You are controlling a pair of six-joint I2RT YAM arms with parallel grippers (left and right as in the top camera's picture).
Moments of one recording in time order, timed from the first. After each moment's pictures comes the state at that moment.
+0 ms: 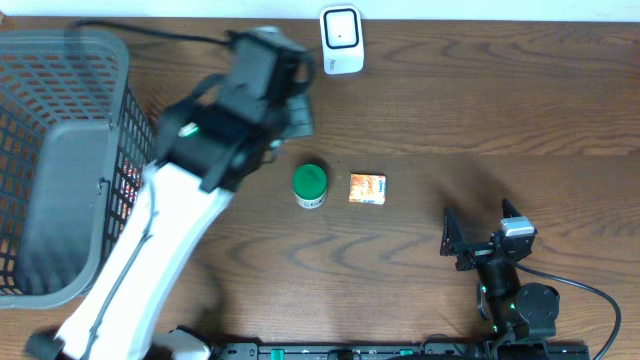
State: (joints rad) left arm -0.54 1.56 1.81 -1.12 -0.15 -0.56; right arm 0.05 0.01 0.01 -0.06 -0.12 0.08
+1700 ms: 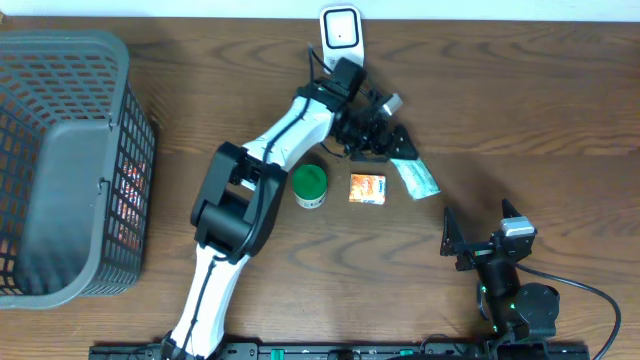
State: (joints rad) left arm -0.51 2.34 1.82 -0.68 0.98 -0.24; right arm 0.05 0.01 0.01 -0.06 -0.12 0.08
